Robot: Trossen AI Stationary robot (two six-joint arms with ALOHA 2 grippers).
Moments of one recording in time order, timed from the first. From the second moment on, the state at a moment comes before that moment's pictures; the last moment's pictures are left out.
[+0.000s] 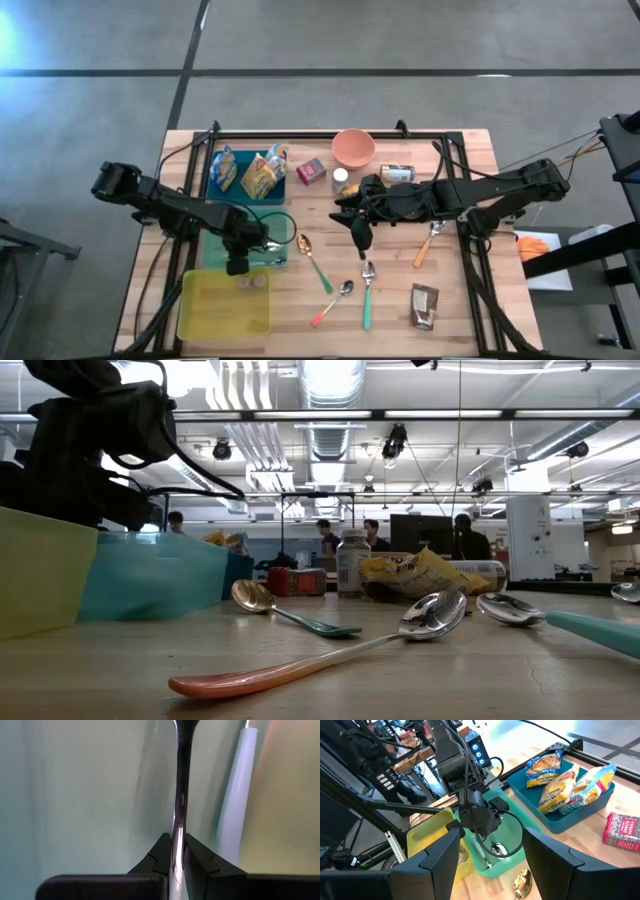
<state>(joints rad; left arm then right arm) -0.20 1.42 0.60 -0.74 0.21 -0.37 0.22 1.40 1.31 -0.29 0.34 0.63</state>
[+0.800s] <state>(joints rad) -0.19 1.42 0.60 -0.75 0.23 -0.31 0.22 1.40 1.31 -0.29 0.34 0.63</state>
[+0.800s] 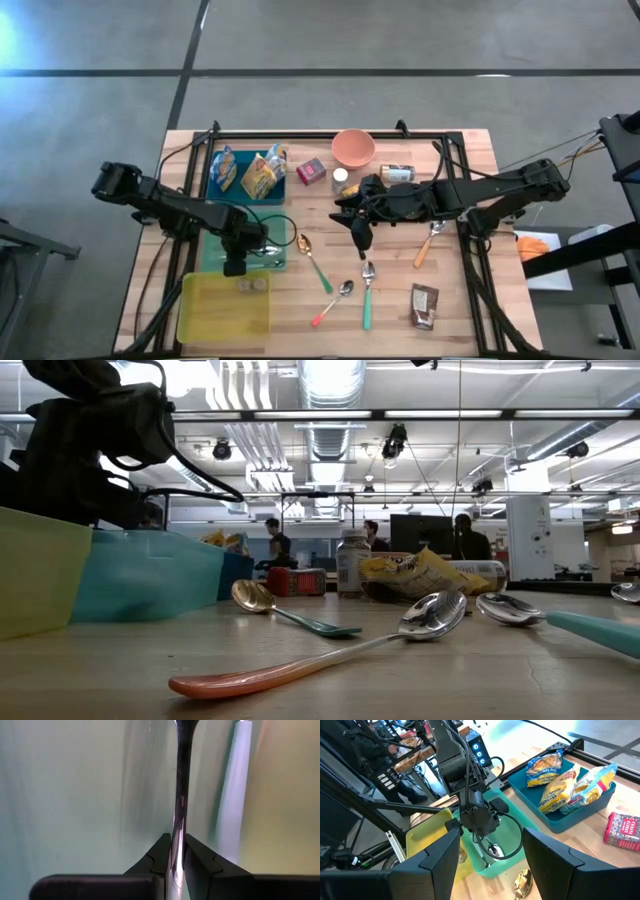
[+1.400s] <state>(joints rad) -0.19 1.42 0.60 -0.74 0.24 -0.31 0.22 1.40 1.31 -0.29 0.34 0.63</state>
